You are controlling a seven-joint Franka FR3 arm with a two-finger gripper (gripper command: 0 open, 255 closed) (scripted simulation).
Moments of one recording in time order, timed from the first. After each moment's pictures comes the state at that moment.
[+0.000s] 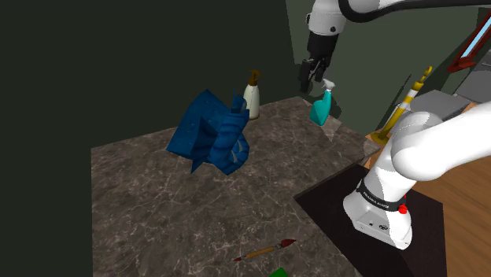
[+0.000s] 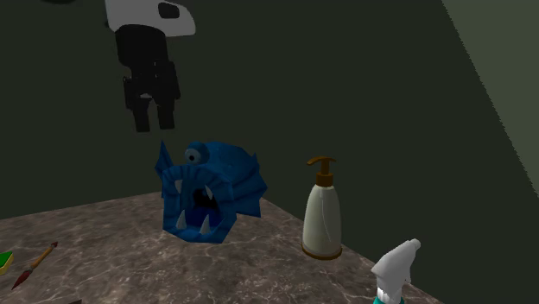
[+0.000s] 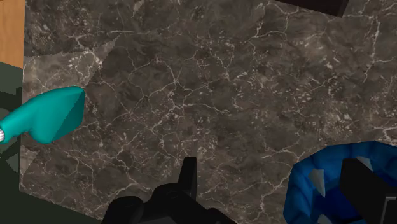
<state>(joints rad) -0.01 -0.74 0.04 -2.45 -0.08 1.71 0.11</state>
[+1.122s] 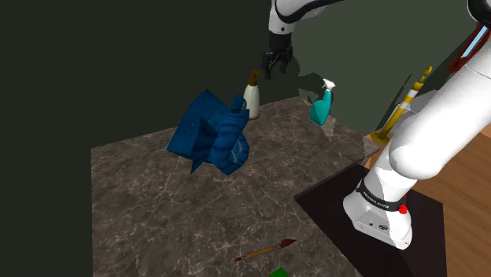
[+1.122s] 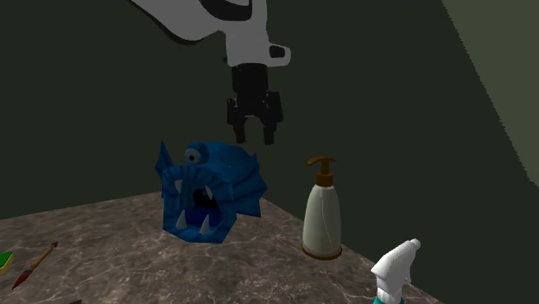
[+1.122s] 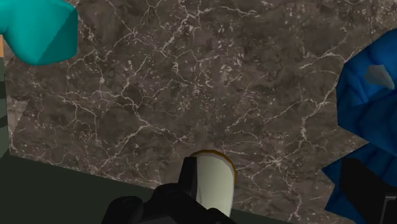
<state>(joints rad) -0.08 -0.15 -0.06 -2.06 -0.09 1.91 0.05</state>
